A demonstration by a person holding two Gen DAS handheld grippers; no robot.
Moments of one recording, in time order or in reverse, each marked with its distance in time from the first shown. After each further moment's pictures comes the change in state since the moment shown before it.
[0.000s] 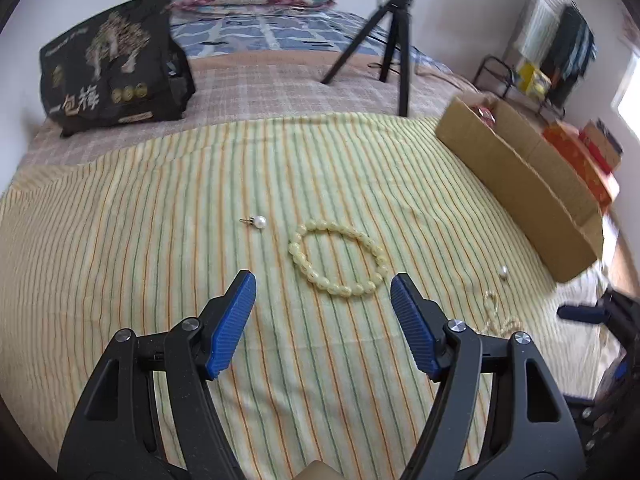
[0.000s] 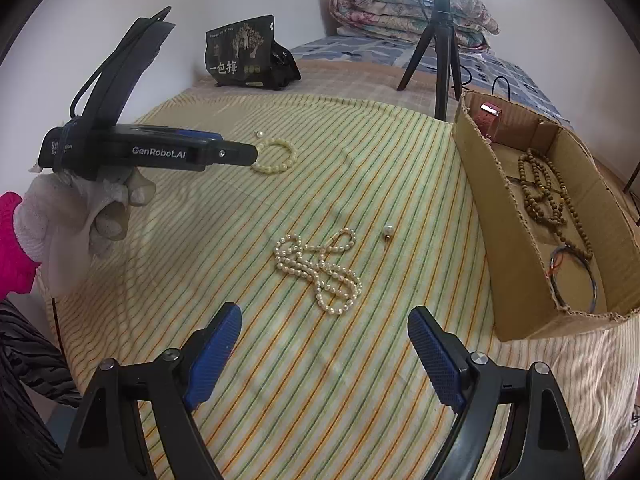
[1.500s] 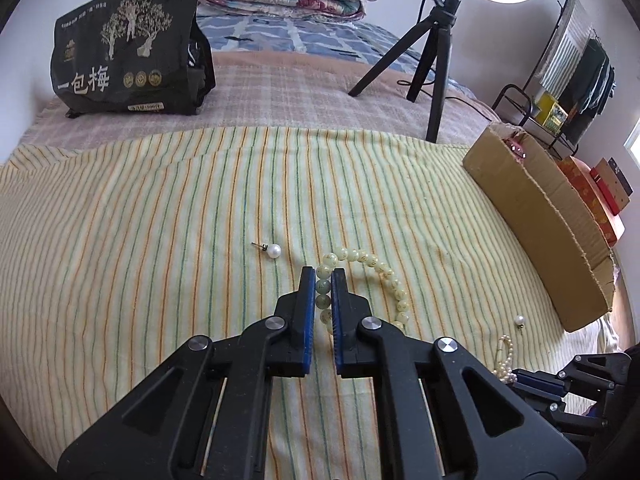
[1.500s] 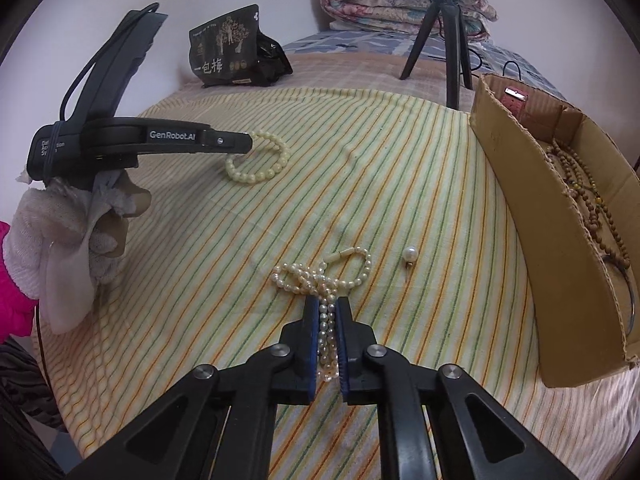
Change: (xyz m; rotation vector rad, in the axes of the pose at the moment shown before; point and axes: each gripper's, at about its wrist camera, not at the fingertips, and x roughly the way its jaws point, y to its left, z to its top) left arm 0.016 0.007 0.013 -0.073 -0.040 0.018; right arm 0.036 -0.001 0.014 0.050 -0.005 0.021
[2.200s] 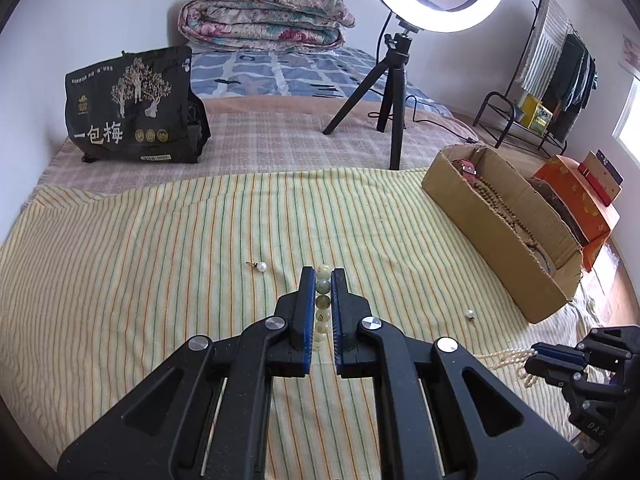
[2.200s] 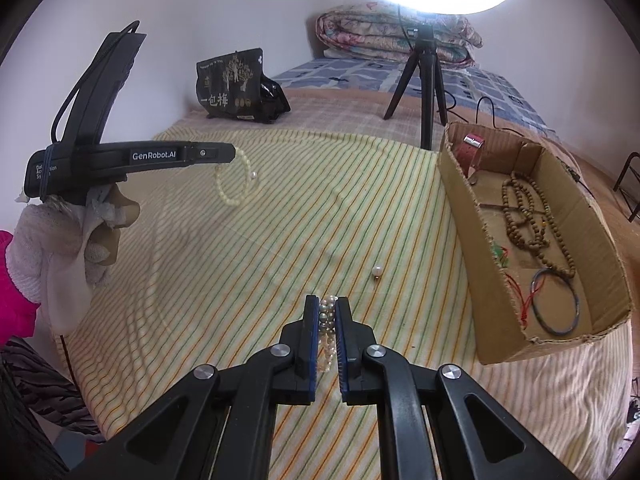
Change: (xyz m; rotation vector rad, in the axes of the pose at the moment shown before) left arm -0.062 -0.025 0.003 0.066 -0.084 -0.005; right arm -0.064 0.001 0.005 -0.006 -0.085 -0.042
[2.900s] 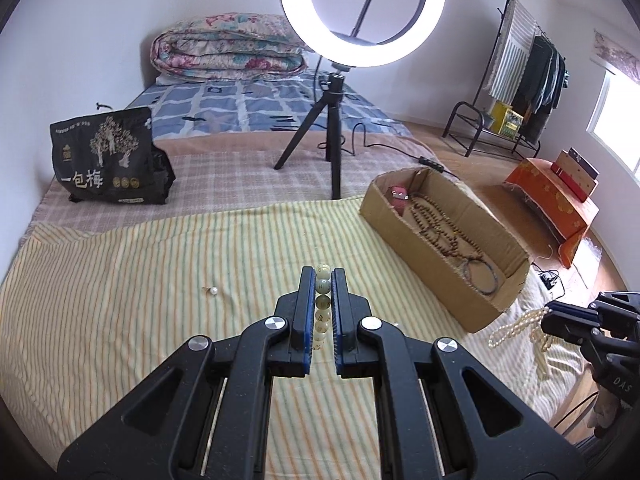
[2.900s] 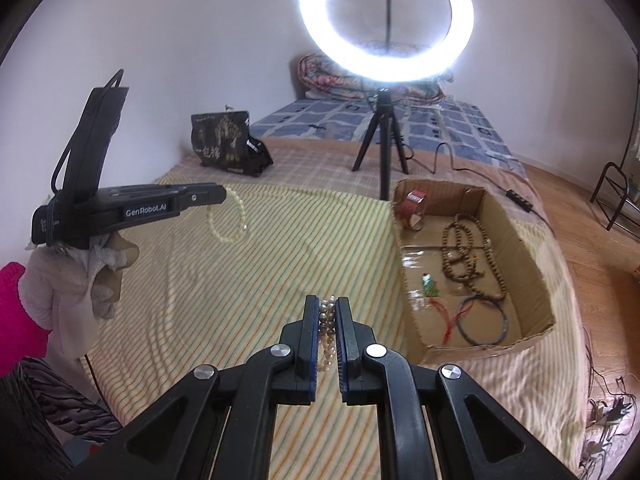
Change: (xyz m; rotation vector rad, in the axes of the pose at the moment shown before) left arm -0.050 -0.054 0.016 0.055 -0.067 -0.081; right arm -0.088 -0.023 0.013 0.036 -0.119 -0.062
